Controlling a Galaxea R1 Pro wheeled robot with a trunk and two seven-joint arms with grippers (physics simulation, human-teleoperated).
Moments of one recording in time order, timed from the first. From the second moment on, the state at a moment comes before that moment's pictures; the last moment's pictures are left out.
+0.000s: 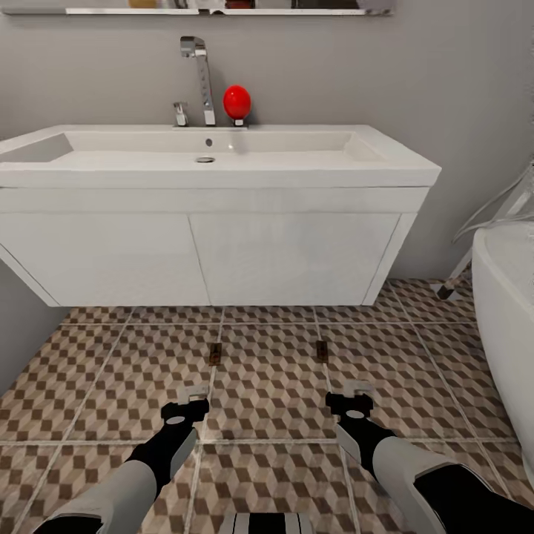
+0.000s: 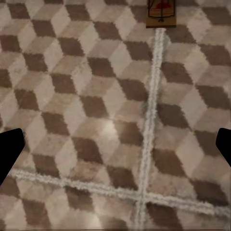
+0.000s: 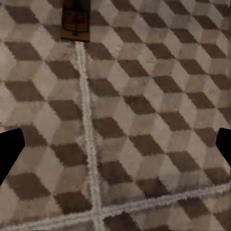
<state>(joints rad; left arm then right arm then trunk) -0.71 -0.08 -0.02 -0.32 0.03 0.01 0.29 -0.85 0.08 0.26 -0.05 -0.21 -0.15 -0.34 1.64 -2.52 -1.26</state>
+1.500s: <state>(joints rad) -0.70 -0.03 -0.01 -0.02 0.18 0.01 0.28 -0.75 0.08 0.26 0.03 -0.14 -0.15 -0.34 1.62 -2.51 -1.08</state>
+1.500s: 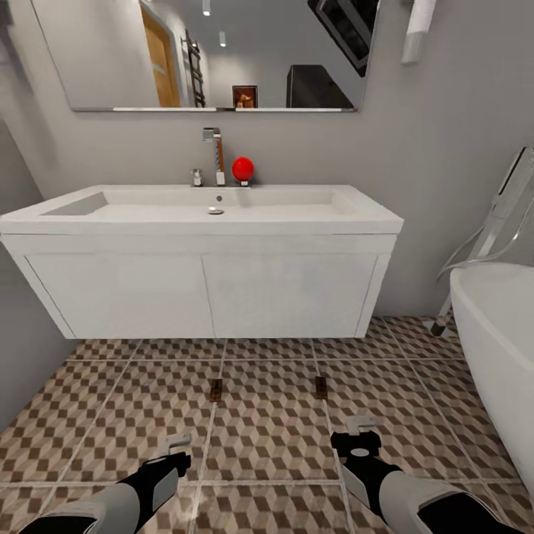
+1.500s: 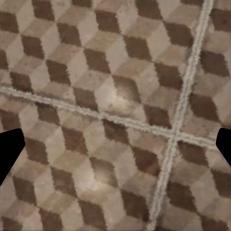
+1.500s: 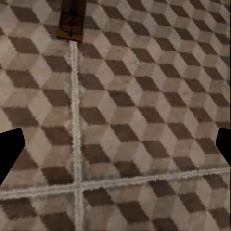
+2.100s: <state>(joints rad) -0.70 -0.02 -0.01 0.00 0.18 0.01 0.28 -0.72 0.05 0.26 0.03 -0.14 -0.11 -0.35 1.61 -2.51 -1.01</state>
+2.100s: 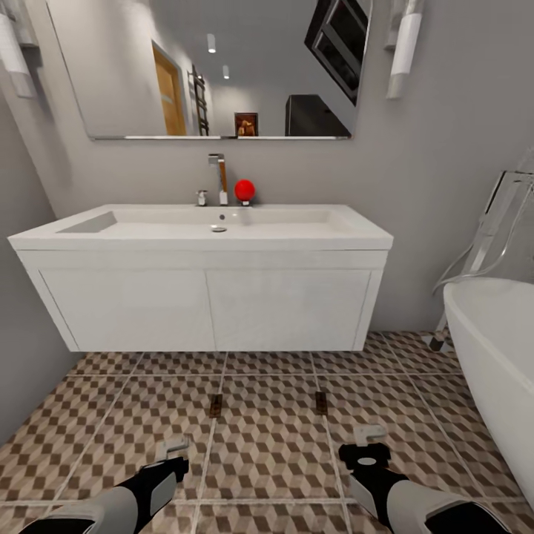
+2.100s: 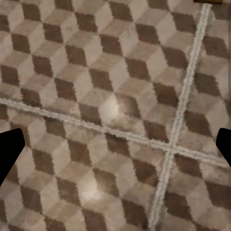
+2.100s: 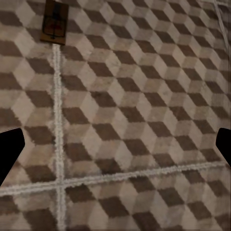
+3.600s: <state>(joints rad) -0.54 -0.01 -0.01 0.00 0.19 0.01 0.19 -0.48 -0.05 0.25 0.03 -0.14 -0.10 -0.29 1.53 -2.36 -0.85</state>
